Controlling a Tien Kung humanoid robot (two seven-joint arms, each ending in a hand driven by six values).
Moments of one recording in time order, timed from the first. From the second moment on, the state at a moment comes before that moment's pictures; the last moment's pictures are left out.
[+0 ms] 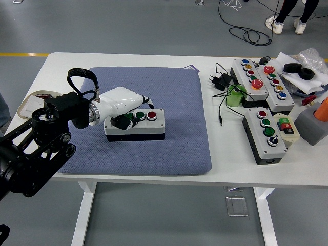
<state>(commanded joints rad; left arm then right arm) -0.66 0.29 -0.95 -1.35 2.27 -0.42 -0.01 0.12 -0.13 1.05 0.18 -1.32 -0.03 -0.34</state>
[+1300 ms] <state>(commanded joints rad) -0.68 0.28 -0.89 -1.31 2.27 -0.39 -0.01 0.12 -0.13 1.04 0.18 -1.32 -0.03 -0.34</state>
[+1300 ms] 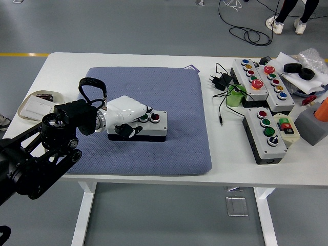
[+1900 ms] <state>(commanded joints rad) -0.64 0.29 -1.16 -1.29 2.27 -0.12 0.18 0.12 -0.13 1.05 0.18 -1.32 -0.03 -0.34</state>
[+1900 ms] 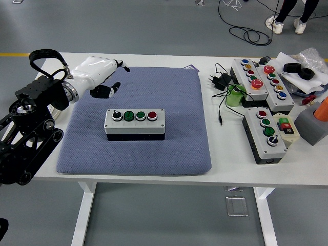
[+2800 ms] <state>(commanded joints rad) -0.59 0.28 -1.32 -1.10 1.25 0.25 0.04 0.11 -0.13 1.05 0.18 -1.32 -0.02 -0.34</state>
